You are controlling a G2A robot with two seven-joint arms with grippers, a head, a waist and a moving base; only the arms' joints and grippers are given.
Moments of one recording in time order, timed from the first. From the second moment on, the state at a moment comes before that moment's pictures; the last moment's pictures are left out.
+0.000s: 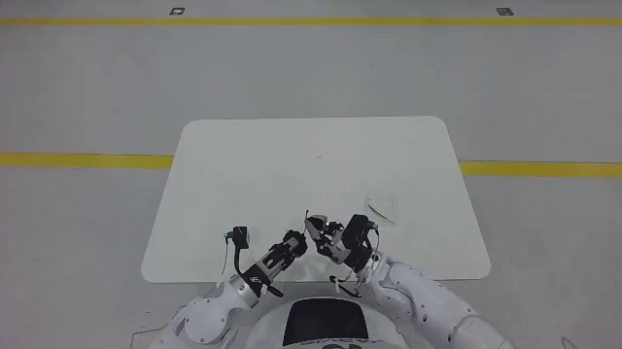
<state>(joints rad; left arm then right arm) 1.86 -1.06 -1.06 -1.72 -0.21 -0.34 -0.20 -1.46 -1.14 0.69 -1.42 -1.07 -0.34 -0.51</state>
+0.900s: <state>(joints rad) 1.86 -1.06 -1.06 -1.72 -0.21 -0.34 -0.20 -1.54 -1.07 0.76 -1.51 -1.14 -0.34 -0.57</state>
